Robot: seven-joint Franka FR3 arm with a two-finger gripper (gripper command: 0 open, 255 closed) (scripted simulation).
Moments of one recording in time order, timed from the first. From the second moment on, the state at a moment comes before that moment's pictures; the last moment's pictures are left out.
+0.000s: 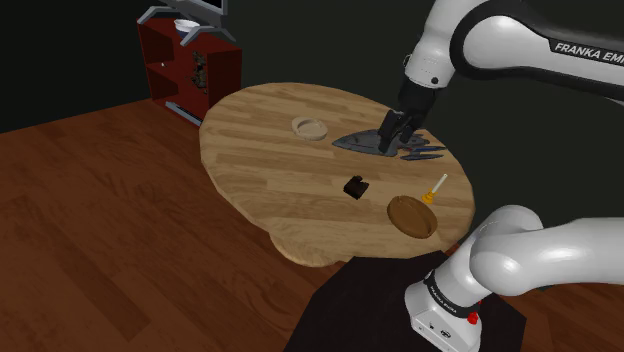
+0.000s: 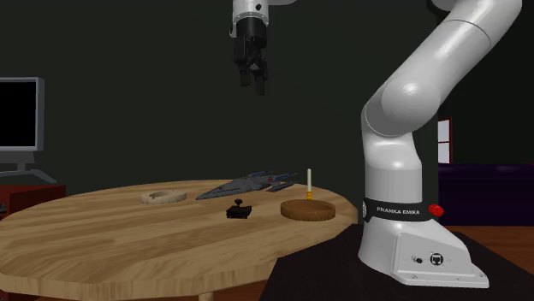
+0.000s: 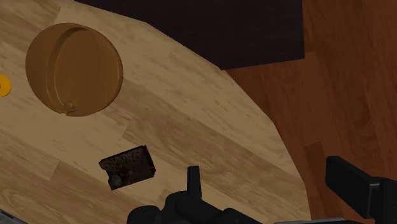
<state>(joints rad) 0.01 -0.74 0.07 -2.41 0.03 1.64 0.14</state>
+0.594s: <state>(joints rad) -0.05 -0.64 0.00 -2.52 -0.02 1.86 0.08</state>
